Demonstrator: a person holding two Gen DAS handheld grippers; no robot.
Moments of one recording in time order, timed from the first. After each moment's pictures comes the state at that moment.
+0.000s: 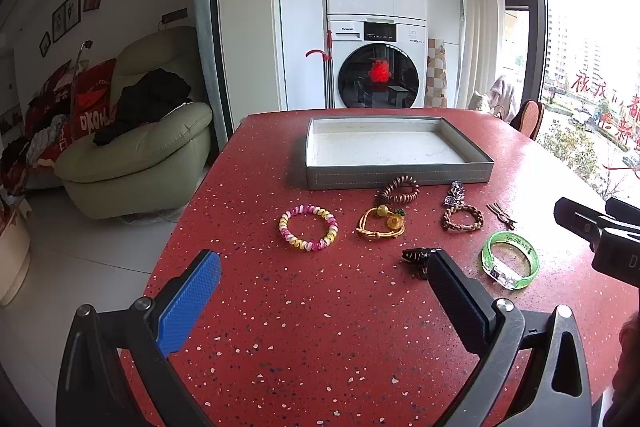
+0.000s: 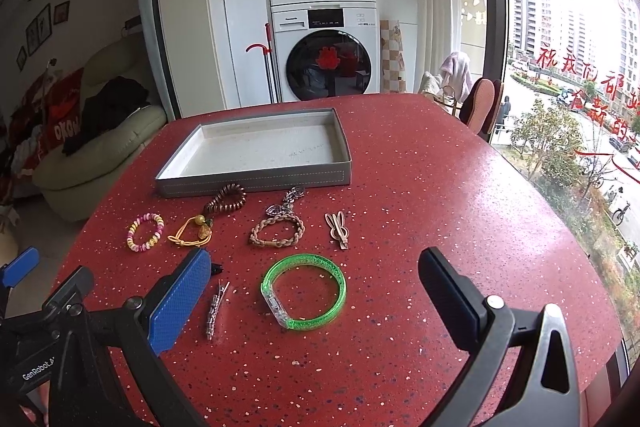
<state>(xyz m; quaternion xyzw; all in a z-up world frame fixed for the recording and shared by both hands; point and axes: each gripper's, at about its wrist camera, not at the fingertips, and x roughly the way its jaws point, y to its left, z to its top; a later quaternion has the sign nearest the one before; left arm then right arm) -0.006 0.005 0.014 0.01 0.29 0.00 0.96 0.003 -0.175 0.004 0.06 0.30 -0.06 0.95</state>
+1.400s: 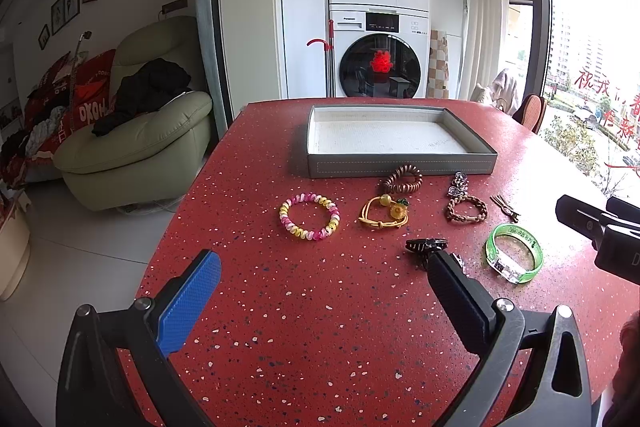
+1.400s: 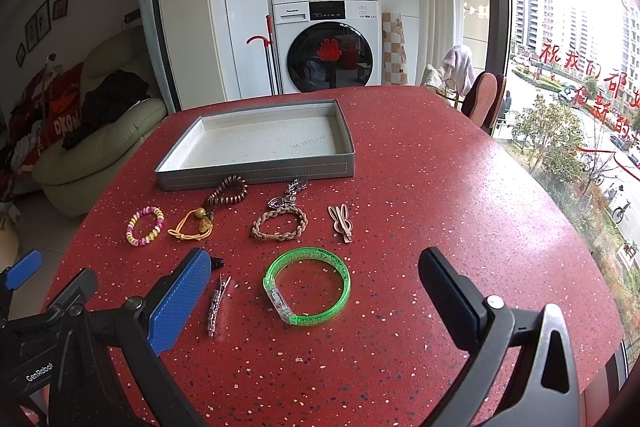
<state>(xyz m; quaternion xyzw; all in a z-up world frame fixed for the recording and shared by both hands) 0.001 0.007 0.004 0.01 0.30 0.00 0.95 0.004 -0.175 0.002 0.06 0.32 -0.06 0.94</state>
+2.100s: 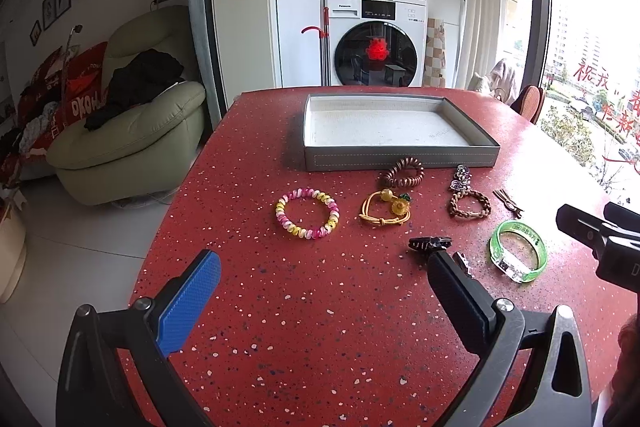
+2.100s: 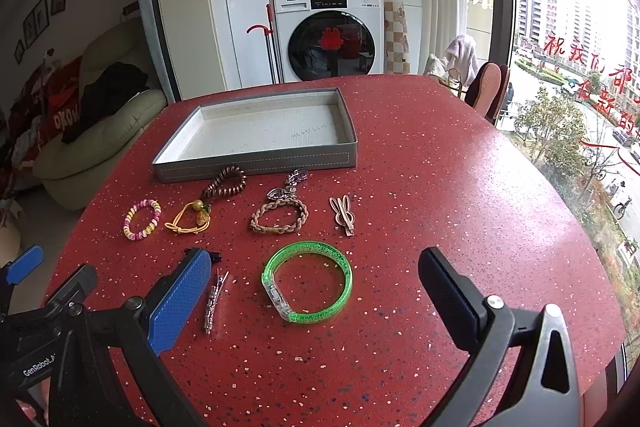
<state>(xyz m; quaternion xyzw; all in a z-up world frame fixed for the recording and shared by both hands) 0.024 0.013 0.000 0.01 0.33 -0.01 0.94 0.014 -0.178 -0.004 0.06 0.34 -0.06 0.94</state>
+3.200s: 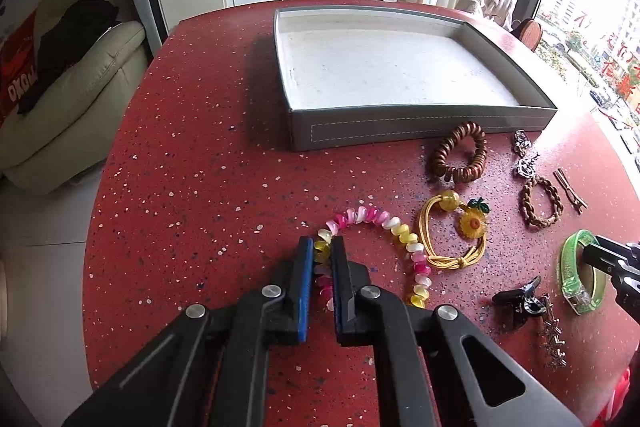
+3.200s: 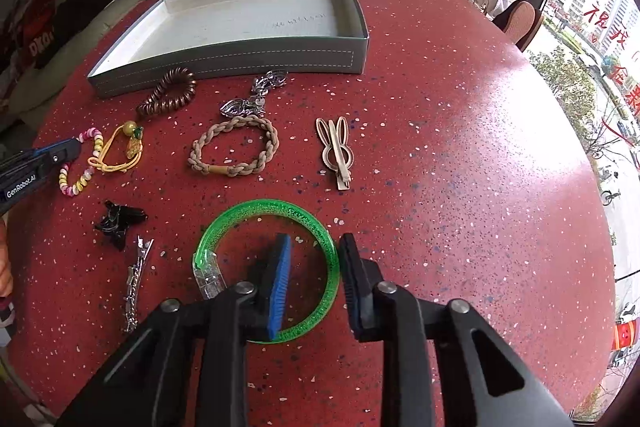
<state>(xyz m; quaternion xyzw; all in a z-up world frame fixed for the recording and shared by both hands) 0.164 0.029 -0.056 0.02 0.48 -0.10 0.87 0.081 -0.192 -0.062 0.03 0.52 -0.05 0.85</state>
